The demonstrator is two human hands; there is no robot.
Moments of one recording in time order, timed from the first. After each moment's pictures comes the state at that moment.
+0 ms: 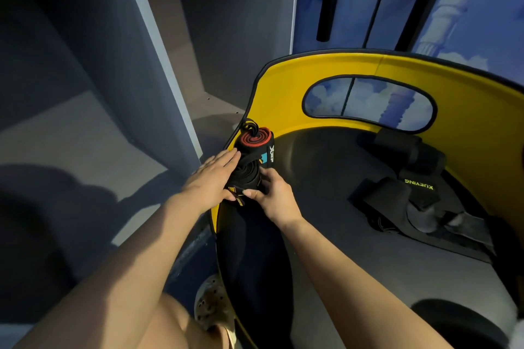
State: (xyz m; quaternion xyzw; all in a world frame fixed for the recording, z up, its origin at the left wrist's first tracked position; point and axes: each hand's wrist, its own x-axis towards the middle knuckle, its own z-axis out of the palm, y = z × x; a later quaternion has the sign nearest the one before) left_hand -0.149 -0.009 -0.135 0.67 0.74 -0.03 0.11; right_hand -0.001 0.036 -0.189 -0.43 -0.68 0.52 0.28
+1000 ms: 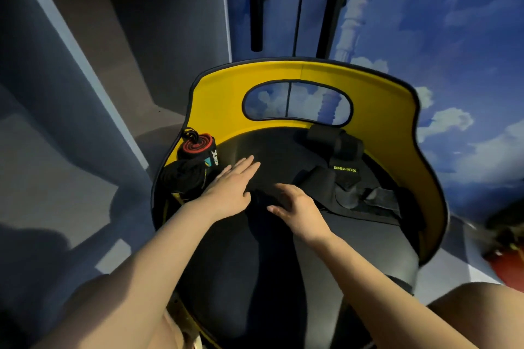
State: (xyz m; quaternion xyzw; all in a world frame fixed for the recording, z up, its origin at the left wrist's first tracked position) left_hand -0.017 0.013 -0.117 0.73 0.66 0.04 0.19; right_hand 0.160 0.028 -0.173 -0.49 -0.77 0.35 0.22
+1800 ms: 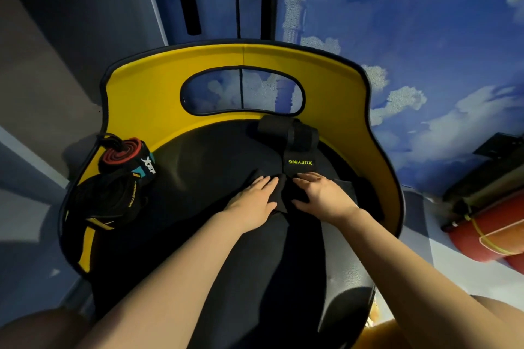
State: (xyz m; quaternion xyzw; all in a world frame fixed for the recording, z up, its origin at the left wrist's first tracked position) left_hand 0.108 0.076 -0.181 0.75 0.60 -0.03 0.27; right_hand 0.287 0.106 -0.188 -0.52 -0.85 0.10 -0.01
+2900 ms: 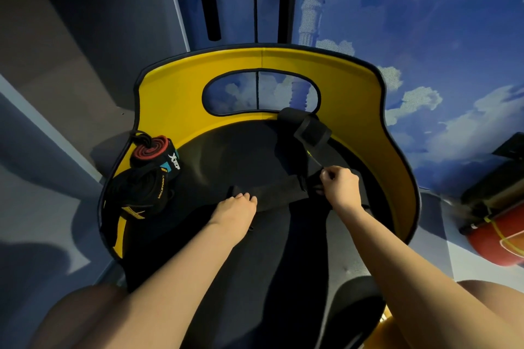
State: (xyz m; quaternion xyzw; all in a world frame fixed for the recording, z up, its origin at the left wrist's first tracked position) left_hand 0.069 0.034 -0.168 0.73 0.64 -0.24 0.08; right_hand 0.265 0.096 -0.184 -0.69 -0.55 0.33 0.33
